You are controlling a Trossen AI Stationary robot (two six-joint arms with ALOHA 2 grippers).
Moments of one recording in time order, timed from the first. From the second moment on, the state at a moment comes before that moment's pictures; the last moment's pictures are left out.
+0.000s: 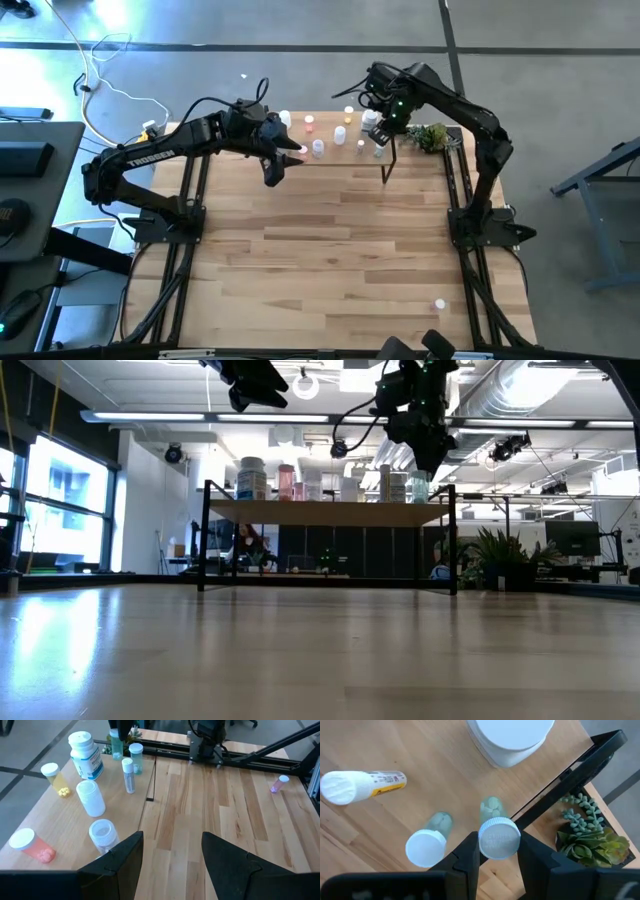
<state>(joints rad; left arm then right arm) 0.48 1.29 1.29 -0.58 0.20 0.08 -0.67 1.84 1.95 -1.54 0.03 0.05</state>
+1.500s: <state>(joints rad) 0.48 1.29 1.29 -0.58 0.20 0.08 -0.67 1.88 1.96 -1.51 0.06 0.05</state>
